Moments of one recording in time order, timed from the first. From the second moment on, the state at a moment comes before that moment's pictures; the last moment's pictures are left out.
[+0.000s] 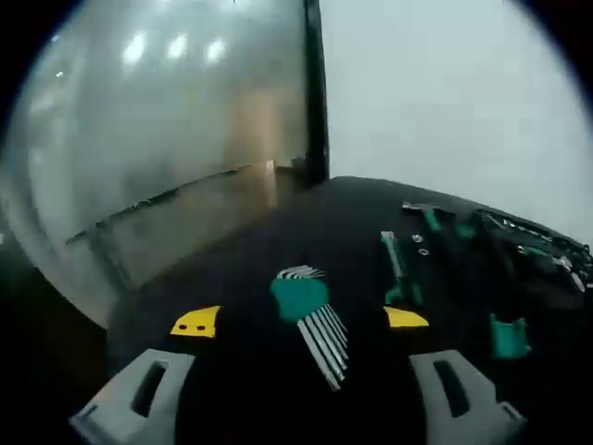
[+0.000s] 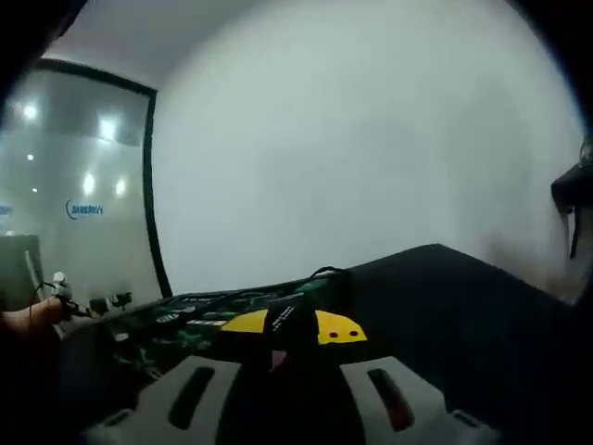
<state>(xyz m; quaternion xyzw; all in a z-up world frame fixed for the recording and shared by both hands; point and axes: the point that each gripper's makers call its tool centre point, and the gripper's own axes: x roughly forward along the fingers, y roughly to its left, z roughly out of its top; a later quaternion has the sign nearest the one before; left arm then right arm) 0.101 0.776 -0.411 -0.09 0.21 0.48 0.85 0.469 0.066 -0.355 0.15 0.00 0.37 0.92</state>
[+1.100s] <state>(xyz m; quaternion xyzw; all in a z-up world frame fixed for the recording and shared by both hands) 0.139 0.777 -0.380 0.00 0.11 0.44 0.89 0.480 0.074 -0.373 0.11 0.03 0.37 0.92</state>
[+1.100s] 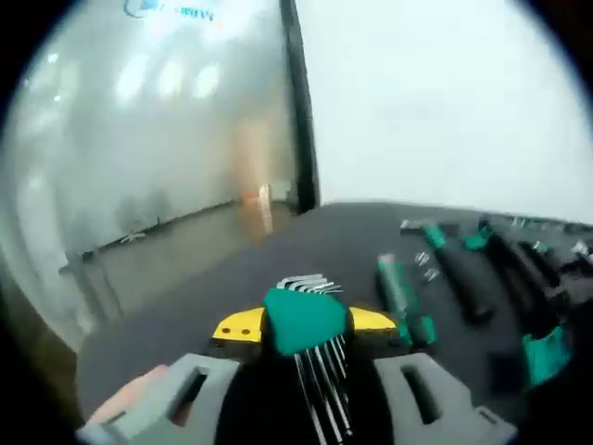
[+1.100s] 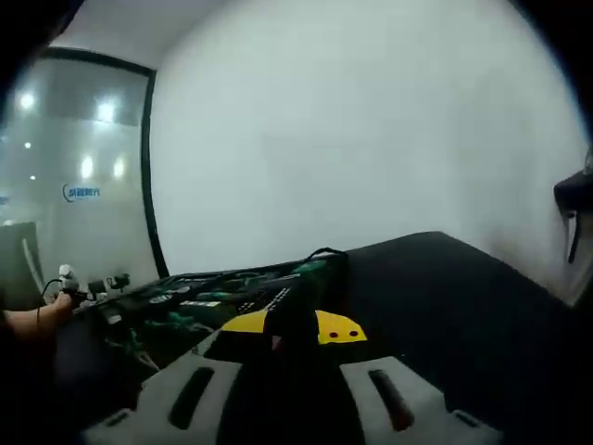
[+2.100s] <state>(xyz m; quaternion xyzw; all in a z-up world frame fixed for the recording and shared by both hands) 0.205 0.687 -0.412 -0.10 0.33 0.28 0.90 0.478 0.075 -0.376 0.11 0.04 0.38 0.92</state>
